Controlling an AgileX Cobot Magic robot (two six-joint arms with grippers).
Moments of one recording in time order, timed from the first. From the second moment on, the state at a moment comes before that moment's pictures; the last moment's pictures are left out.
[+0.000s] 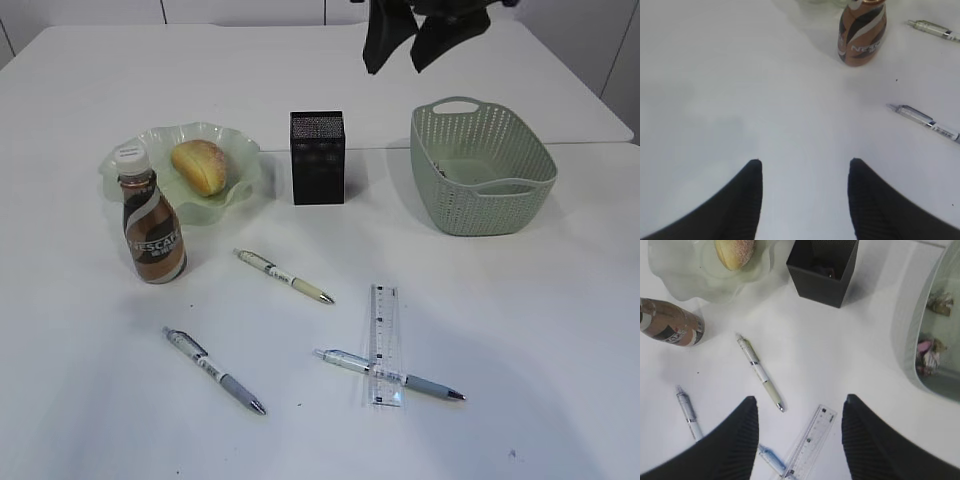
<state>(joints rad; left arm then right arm) -0.25 1.09 -0.97 0.19 0.93 -0.18 0.36 1.93 -2.05 0.12 1.25 0.03</state>
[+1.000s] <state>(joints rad) -0.25 1.09 -1.13 0.13 1.15 -0.18 0.44 1.89 -1.58 0.10 1.24 0.38</state>
